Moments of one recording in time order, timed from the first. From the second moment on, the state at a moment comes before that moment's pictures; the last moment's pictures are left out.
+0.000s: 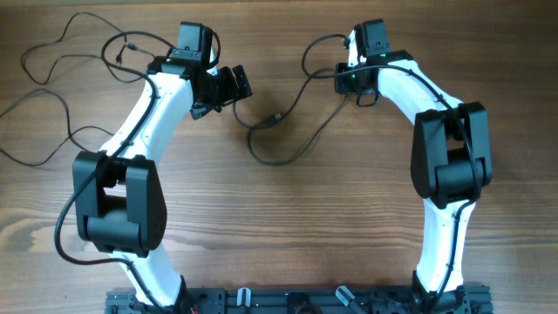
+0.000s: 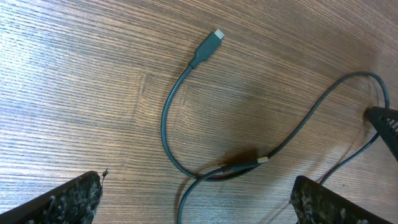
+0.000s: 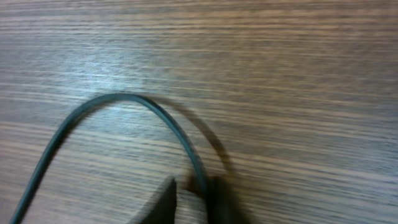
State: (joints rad) left arm -0.17 1.93 1.49 -0.74 0.20 -0.51; right arm 0.20 2.27 1.65 -0.50 -0.14 0.19
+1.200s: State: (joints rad) left arm -0.03 1.83 1.50 0.12 1.32 -1.18; right arm 0.32 1.81 1.66 -0.46 -0.86 0.23
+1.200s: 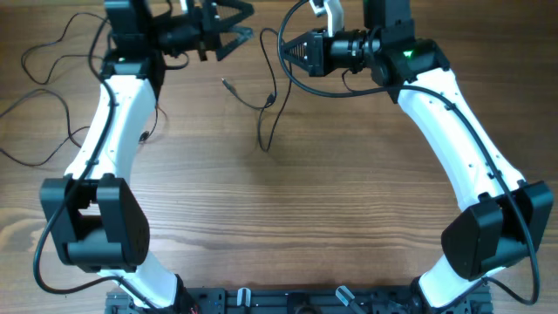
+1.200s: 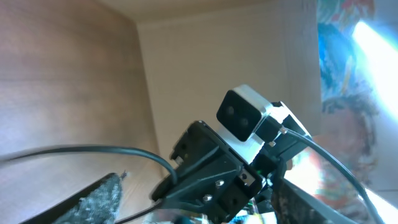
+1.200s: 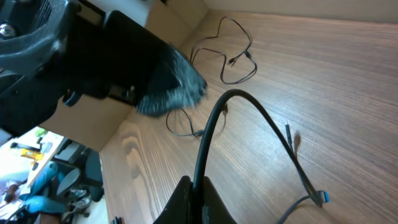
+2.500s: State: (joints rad) left arm -0.05 1.83 1.50 0.09 1.22 -1.52; right arm 0.42 1.81 1.66 -0.35 -0.72 0.36
